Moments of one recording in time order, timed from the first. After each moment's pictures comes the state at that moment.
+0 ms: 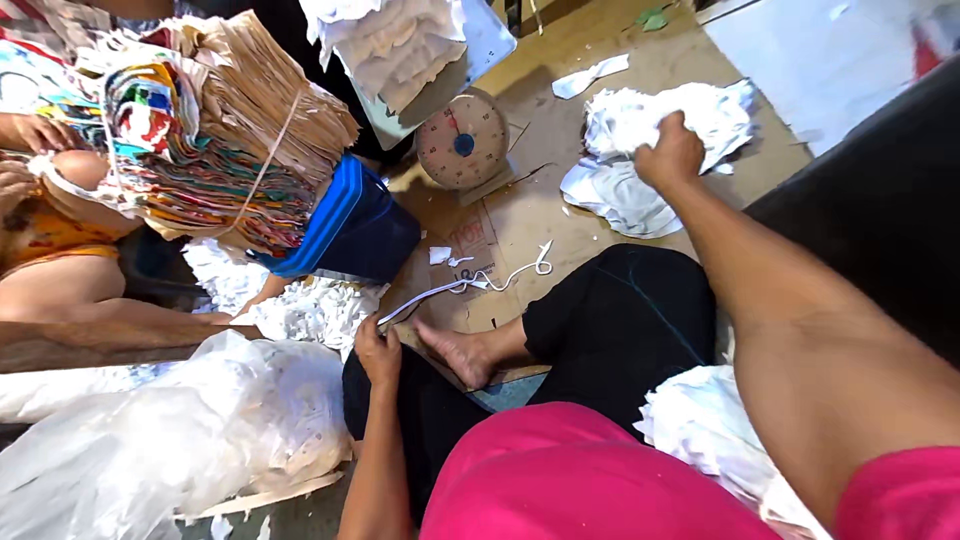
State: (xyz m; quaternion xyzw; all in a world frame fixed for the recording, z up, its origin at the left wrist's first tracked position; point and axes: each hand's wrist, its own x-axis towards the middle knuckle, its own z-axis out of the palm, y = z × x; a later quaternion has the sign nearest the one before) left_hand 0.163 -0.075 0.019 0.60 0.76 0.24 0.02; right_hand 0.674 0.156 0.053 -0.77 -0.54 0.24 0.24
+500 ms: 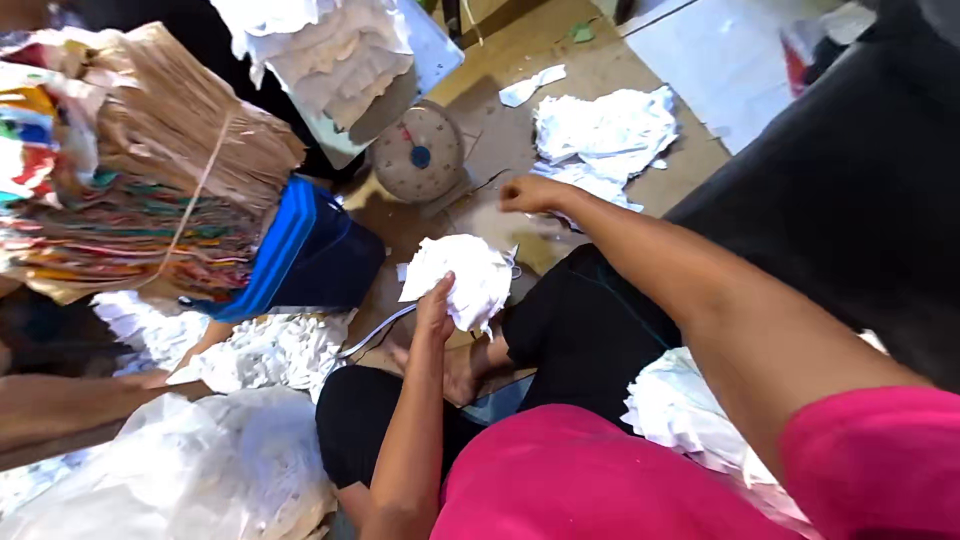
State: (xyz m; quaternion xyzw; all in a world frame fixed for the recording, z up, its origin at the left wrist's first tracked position) left_hand 0.329 0.022 0.040 0.20 0.58 0.47 0.63; right_hand 0.577 0.177 0.037 -0.56 -0.70 0.43 0.08
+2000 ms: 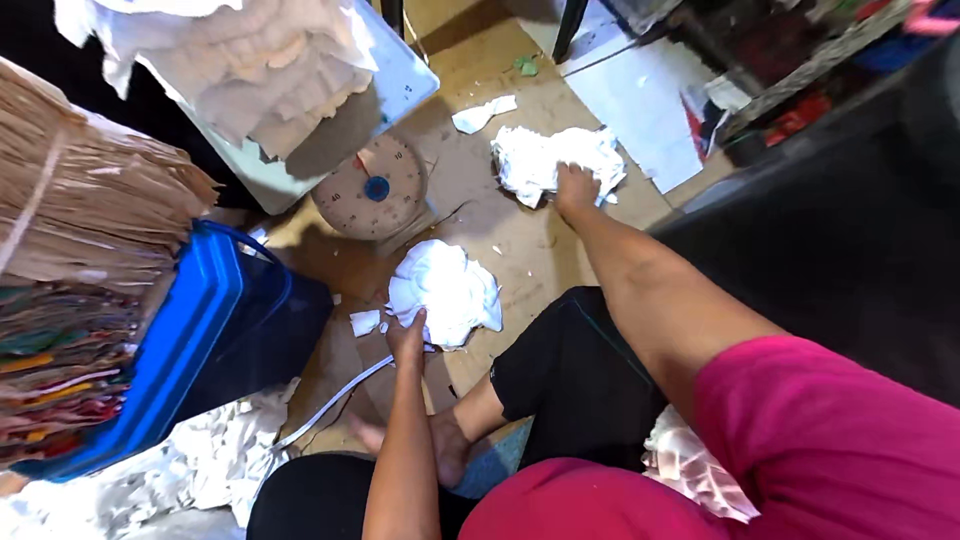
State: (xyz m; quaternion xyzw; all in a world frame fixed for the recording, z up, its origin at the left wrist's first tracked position) left_hand 0.302 0.093 -0.081 0.35 0.73 0.33 0.49; right_hand 0.696 0.226 -0.040 -0.83 -0.53 0.12 0.08
